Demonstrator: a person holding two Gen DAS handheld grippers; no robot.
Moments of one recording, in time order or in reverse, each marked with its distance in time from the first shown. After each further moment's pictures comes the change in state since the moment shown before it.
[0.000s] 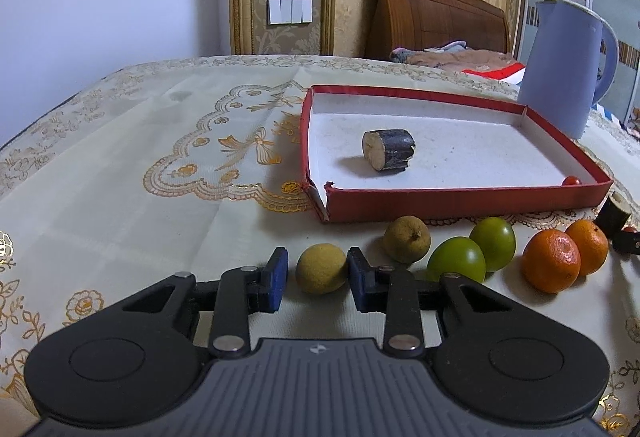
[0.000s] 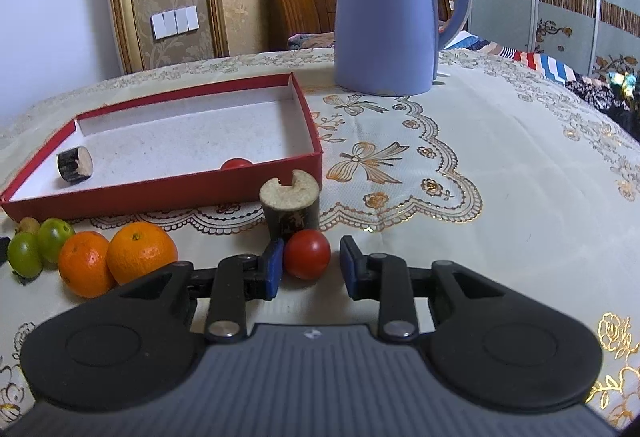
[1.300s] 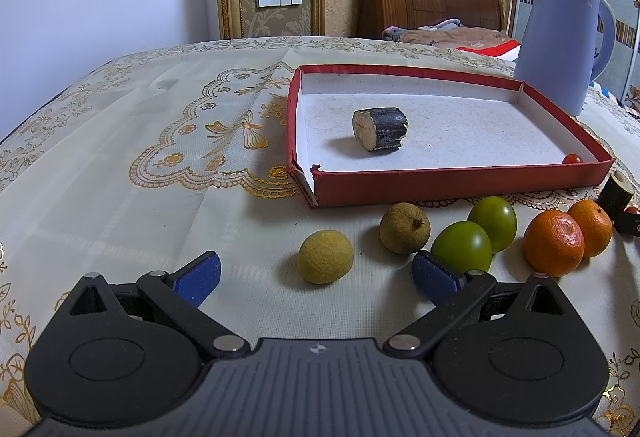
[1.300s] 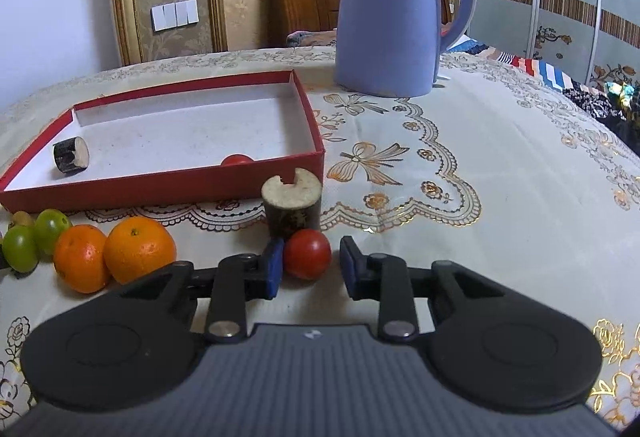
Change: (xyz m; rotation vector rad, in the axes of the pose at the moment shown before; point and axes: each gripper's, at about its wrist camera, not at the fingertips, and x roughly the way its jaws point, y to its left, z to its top) left arm 0.009 -0.005 0.000 0.045 0.062 -0.001; right arm 0.001 0.009 0.000 -0.050 0.008 -0.033
